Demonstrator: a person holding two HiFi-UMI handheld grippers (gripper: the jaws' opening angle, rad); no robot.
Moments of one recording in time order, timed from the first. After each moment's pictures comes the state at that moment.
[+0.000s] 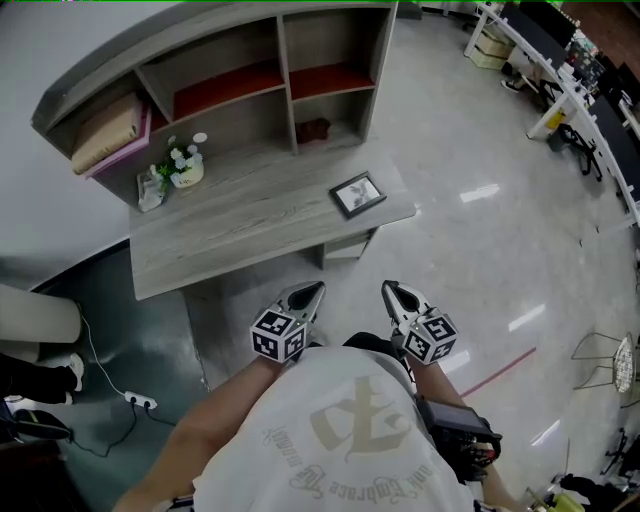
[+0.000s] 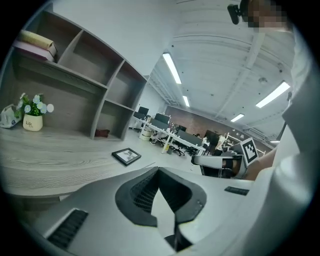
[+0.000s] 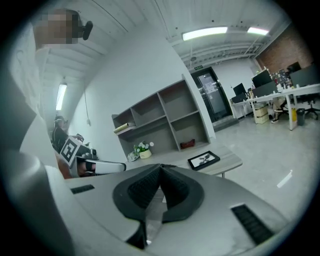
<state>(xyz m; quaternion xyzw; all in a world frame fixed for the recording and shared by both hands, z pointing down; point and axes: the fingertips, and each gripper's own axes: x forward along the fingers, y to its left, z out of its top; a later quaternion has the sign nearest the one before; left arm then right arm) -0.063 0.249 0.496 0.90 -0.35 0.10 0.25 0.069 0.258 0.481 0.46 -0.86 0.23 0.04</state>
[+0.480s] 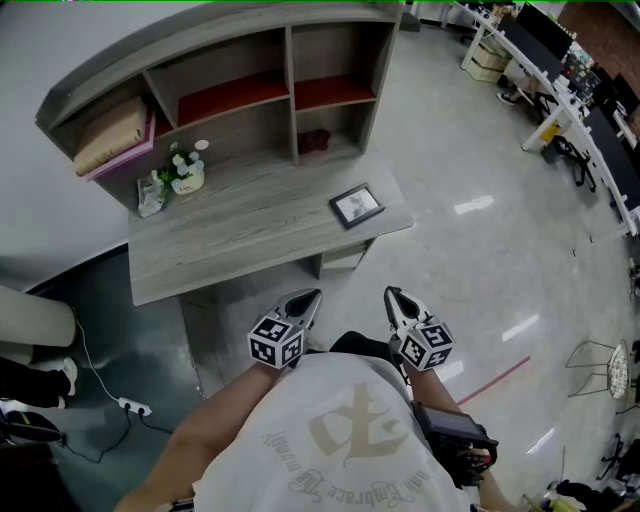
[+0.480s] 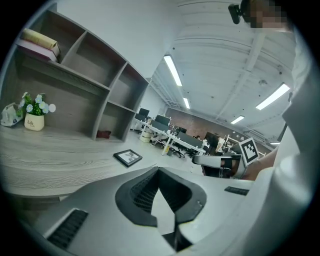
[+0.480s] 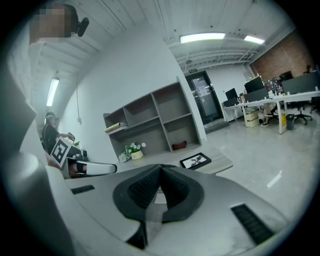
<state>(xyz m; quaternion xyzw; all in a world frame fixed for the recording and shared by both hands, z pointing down) -0.077 0.248 0.497 0.90 -0.35 0.08 0.25 0.074 0.254 0.482 0.50 -0.83 0.23 0.05</state>
